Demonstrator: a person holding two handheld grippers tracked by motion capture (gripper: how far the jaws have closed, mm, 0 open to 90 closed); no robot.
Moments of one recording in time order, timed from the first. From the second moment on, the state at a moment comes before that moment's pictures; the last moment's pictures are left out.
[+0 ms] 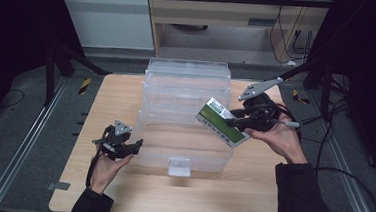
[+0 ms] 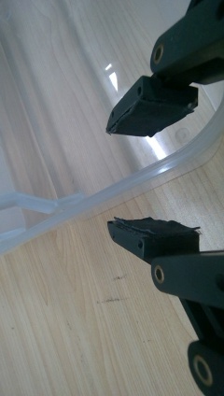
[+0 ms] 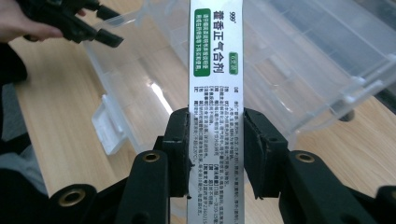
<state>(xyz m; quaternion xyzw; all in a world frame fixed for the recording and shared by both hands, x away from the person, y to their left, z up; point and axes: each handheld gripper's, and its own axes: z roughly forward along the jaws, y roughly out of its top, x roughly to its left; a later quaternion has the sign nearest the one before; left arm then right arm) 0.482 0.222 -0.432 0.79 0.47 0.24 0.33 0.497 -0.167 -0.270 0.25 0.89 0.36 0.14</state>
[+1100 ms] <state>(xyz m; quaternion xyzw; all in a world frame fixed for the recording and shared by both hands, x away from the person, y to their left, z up) 0.483 0.220 -0.433 0.79 0.47 0.24 0.32 0.527 -0.125 -0.327 0.08 0.96 0.27 0.07</state>
